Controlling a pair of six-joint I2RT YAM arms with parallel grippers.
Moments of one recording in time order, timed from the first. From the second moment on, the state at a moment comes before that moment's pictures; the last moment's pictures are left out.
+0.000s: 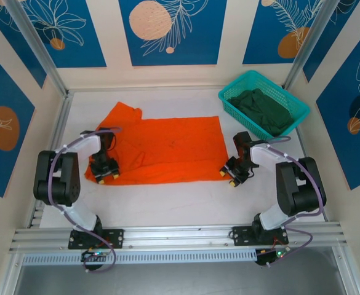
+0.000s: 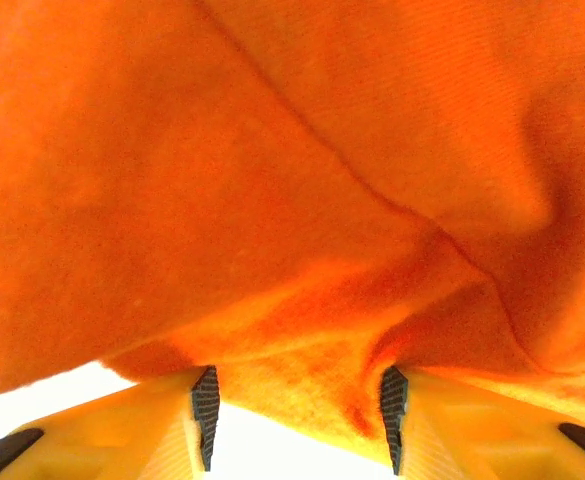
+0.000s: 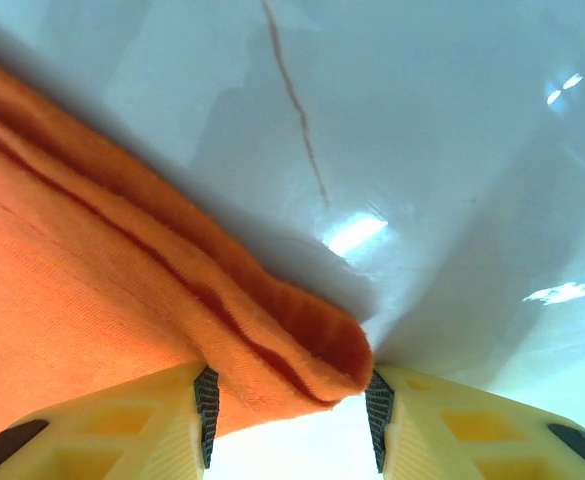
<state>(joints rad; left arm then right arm) -0.09 1.66 0.98 -1.03 -0.03 -0.57 0.20 1.53 0.78 -0.76 -0.29 1.02</state>
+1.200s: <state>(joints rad) -0.11 1.60 1.03 -0.95 0.07 -0.62 0.30 1.57 0.87 -0.75 -0.33 1.04</state>
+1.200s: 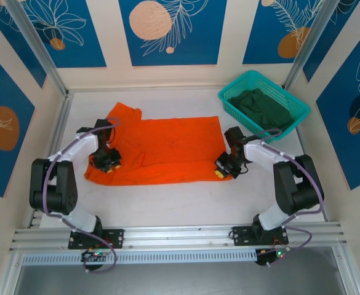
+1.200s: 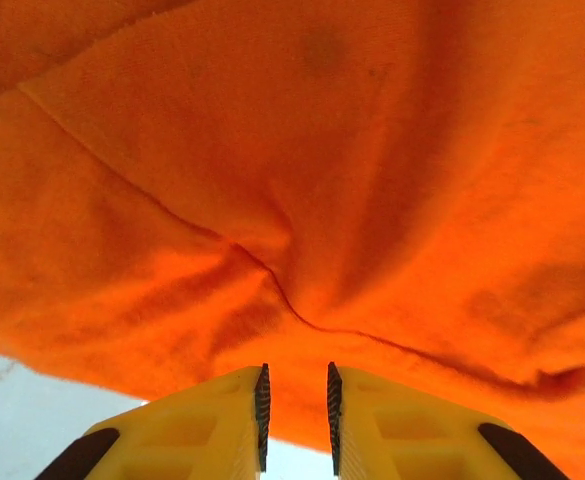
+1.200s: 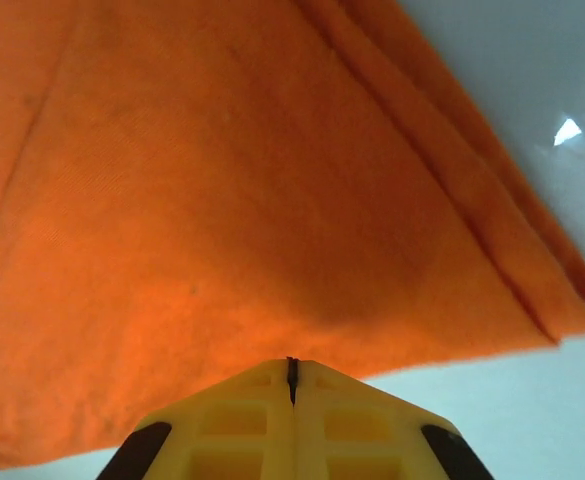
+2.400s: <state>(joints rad) -0.11 1.32 0.80 -1.07 0.00 -0.74 0.50 1.09 0.60 -0.97 -0.25 1.35</state>
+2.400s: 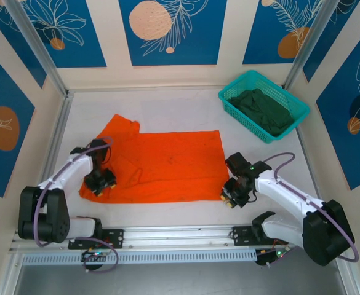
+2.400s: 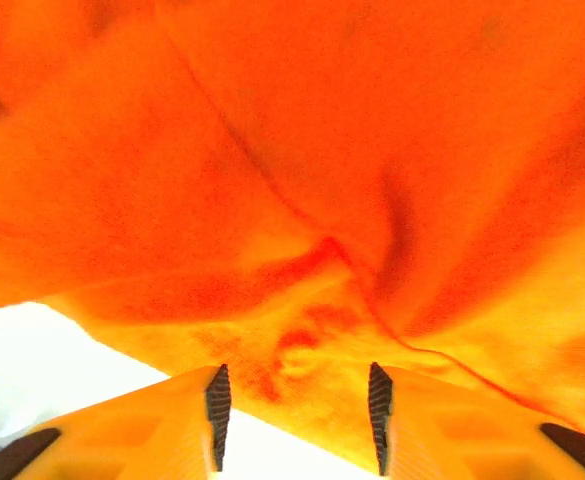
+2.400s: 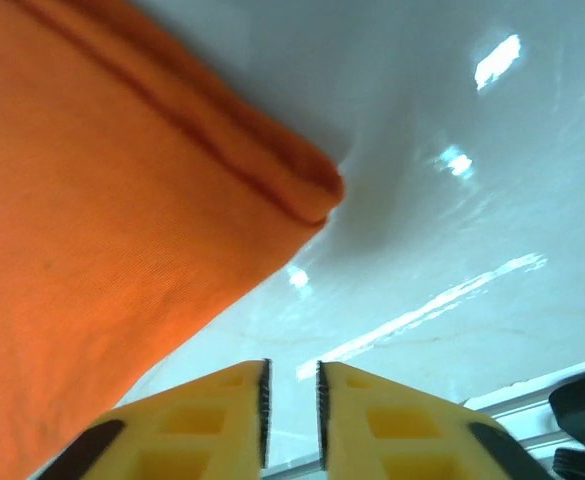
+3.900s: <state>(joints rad) -0.02 2.61 2.50 -1.15 -0.01 -0.40 0.35 1.73 1.32 -0.60 -0.11 0.62</state>
